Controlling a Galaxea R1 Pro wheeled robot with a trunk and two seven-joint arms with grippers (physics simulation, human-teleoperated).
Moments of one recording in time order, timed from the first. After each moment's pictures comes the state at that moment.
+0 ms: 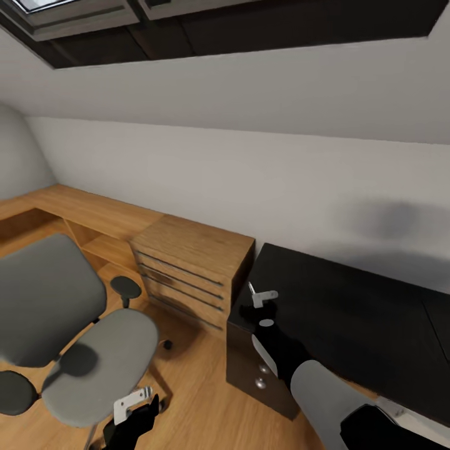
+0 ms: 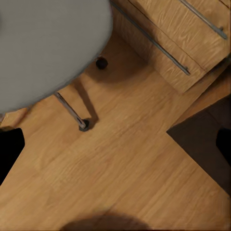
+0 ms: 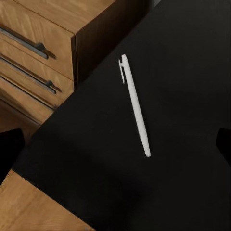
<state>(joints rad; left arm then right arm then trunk) 0.01 0.16 -0.39 -1.33 0.65 0.08 0.55 -0.81 0.17 0.37 -0.46 -0.11 0.10 -0.31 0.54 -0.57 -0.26</state>
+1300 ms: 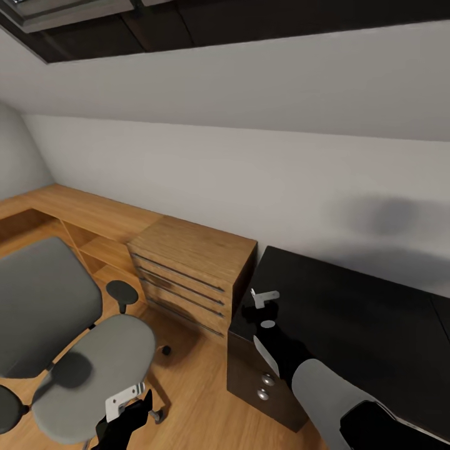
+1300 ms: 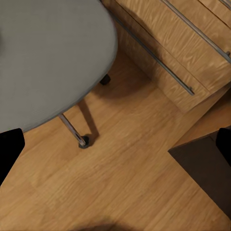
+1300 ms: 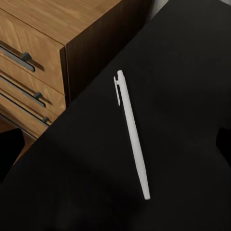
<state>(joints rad) 0.02 0.17 -0.35 -1.37 0.66 0.08 0.55 -0.82 0.17 0.38 -0.41 -0.12 0.07 -0.31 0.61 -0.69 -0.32</state>
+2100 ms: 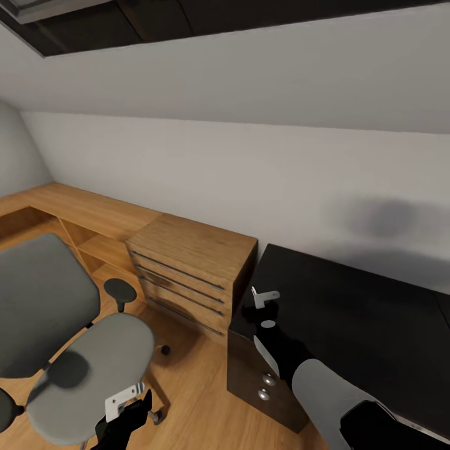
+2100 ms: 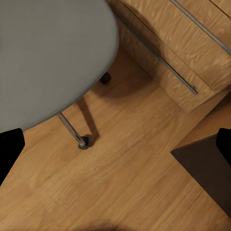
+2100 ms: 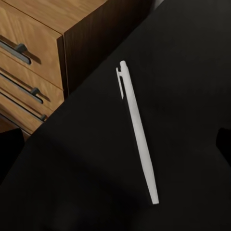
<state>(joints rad) 0.02 0.17 -0.34 -1.37 0.65 0.08 0.55 -0.82 0.17 0.38 -0.41 -0.12 0.07 -0.31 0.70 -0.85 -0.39</state>
